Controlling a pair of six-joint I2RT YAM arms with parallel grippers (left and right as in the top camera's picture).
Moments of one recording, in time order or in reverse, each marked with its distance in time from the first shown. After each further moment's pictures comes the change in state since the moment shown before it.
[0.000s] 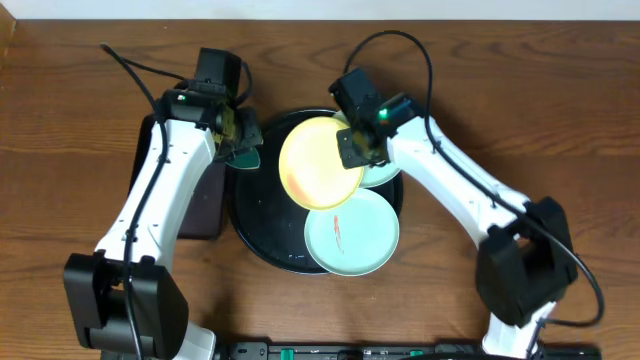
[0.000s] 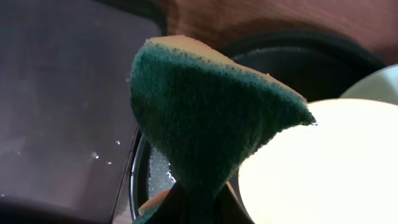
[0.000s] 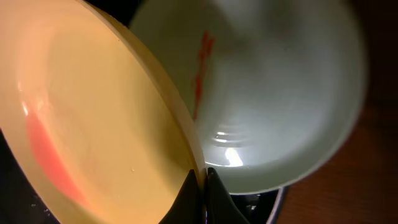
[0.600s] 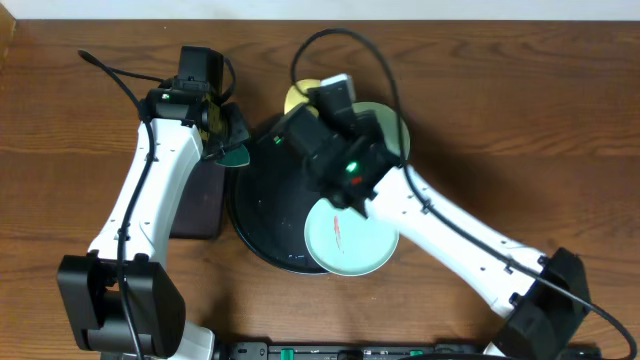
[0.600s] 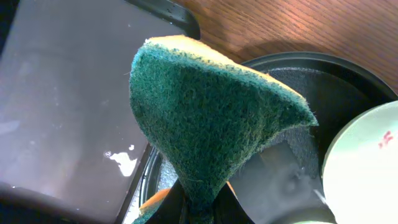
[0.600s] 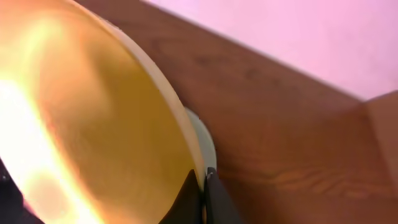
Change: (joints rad) left arm 0.055 0.000 0.000 0.003 0.000 -0.043; right arm 0.275 -0.143 0.000 0.090 0.737 -0.039
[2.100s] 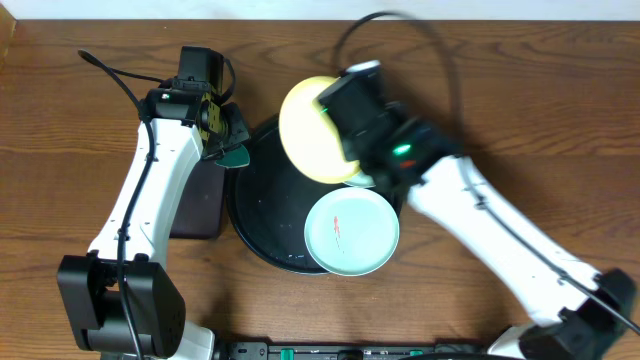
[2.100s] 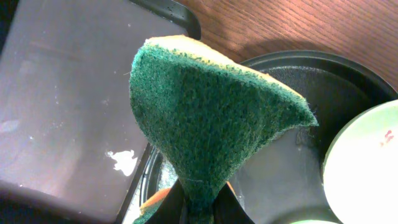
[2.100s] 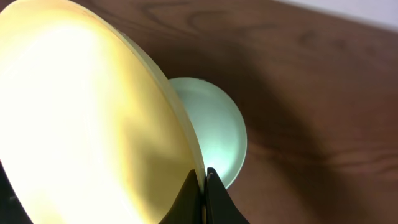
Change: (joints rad) left arm 0.000 0.000 0.000 -0.005 0.000 0.000; right arm -0.201 -0.130 0.000 -0.067 -0.452 0.032
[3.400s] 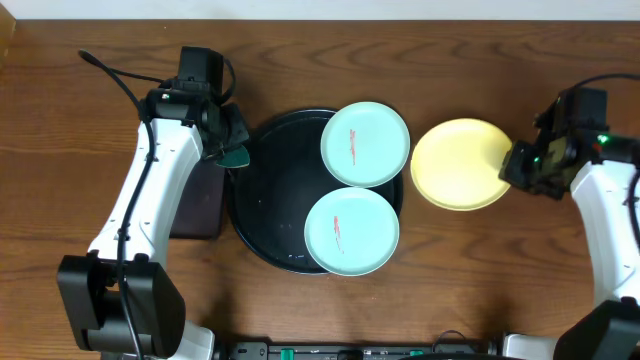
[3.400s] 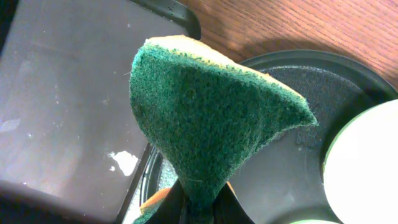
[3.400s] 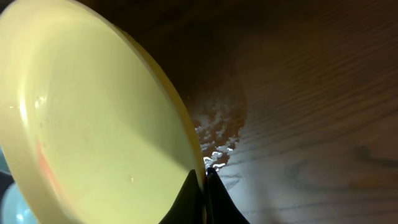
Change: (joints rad) left arm 0.000 0.000 0.000 -0.001 0.000 0.000; right arm -0.843 -0.160 -0.431 -0.068 -0.538 -0.095
